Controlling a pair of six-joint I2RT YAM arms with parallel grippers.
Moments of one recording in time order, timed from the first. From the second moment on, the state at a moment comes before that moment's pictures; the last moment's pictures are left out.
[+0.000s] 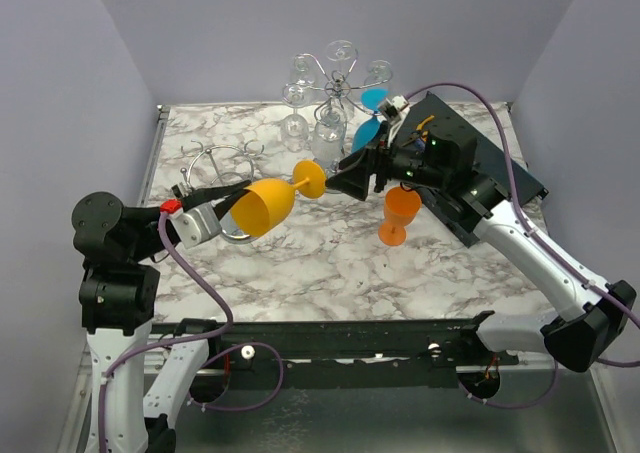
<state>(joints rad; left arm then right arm) -0.06 0.66 1.21 -0.44 1.02 0.52 0.61 1.26 1.27 -0.13 -0.59 0.34</state>
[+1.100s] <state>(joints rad) -0.06 0.59 1.19 -0.39 1.10 0.40 0.73 1.36 1.44 -0.17 -0.44 0.19</state>
